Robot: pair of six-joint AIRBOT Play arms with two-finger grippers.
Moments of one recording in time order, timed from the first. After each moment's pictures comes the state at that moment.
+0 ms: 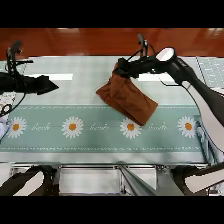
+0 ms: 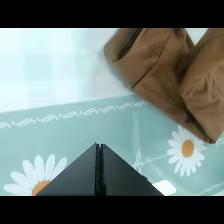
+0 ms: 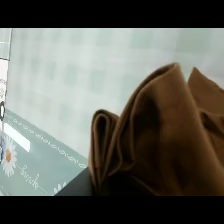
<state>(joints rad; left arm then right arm) 0.11 -1.04 1.04 0.94 -1.20 -1.32 0.31 -1.72 1.55 -0.64 0.89 1.42</state>
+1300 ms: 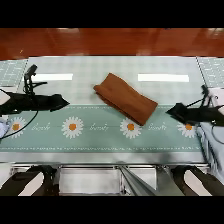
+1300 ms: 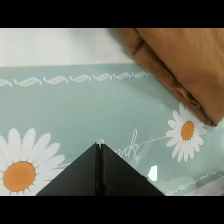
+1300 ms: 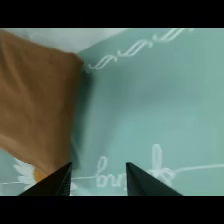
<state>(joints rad) 0.03 -0.94 0.75 0.87 -1.06 -1.32 -0.30 -0.98 0.55 -0.86 1.00 1.43</state>
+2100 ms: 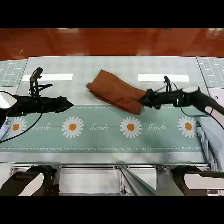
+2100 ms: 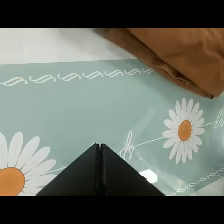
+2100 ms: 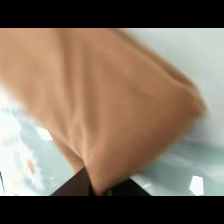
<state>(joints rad) -0.02 -0.93 0.72 0.85 -1.00 -1.32 0.01 -1.51 0.93 -0.45 1.00 1.17</state>
